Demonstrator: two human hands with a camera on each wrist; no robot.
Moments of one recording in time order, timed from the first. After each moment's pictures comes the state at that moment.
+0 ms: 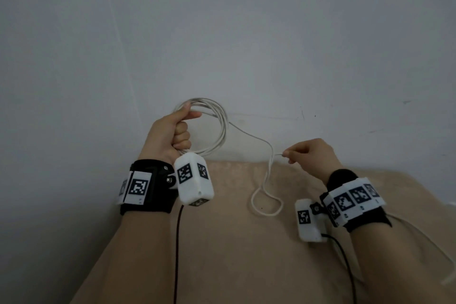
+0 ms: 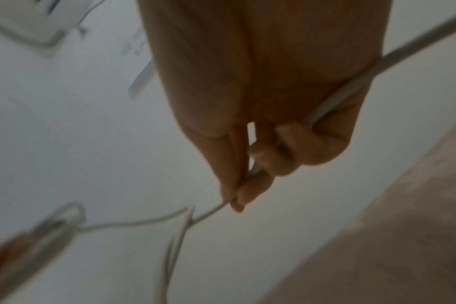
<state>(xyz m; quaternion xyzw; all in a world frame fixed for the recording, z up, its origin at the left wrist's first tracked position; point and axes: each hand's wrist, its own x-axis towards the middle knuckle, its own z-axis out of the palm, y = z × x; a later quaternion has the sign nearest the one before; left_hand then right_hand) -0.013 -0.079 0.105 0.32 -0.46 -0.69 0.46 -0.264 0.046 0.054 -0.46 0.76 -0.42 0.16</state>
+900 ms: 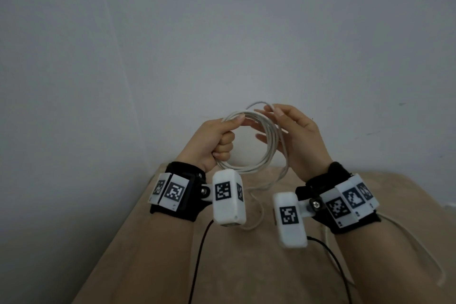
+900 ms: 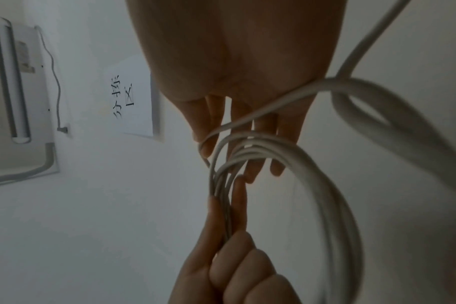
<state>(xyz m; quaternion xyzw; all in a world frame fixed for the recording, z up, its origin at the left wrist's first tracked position) -0.065 -0.047 0.107 0.25 -0.59 -0.70 0.32 -0.209 0.044 0.095 -0.42 0.41 -0.74 0.34</state>
